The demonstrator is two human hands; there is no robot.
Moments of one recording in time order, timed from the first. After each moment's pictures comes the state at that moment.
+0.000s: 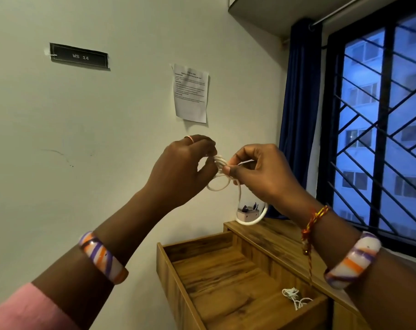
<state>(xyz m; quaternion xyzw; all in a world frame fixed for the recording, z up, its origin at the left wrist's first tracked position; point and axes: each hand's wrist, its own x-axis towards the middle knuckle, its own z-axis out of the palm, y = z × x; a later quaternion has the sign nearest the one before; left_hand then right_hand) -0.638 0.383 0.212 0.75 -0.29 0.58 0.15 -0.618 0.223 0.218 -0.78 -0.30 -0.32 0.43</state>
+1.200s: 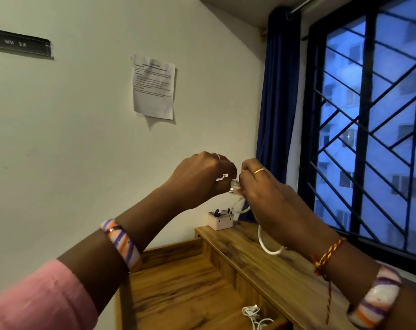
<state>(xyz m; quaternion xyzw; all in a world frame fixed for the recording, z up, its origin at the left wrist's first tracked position) -0.501 0.206 0.219 0.84 -0.32 0.44 0.03 -0.509 0.040 0.186 -0.86 -0.31 -0.41 -0.02</state>
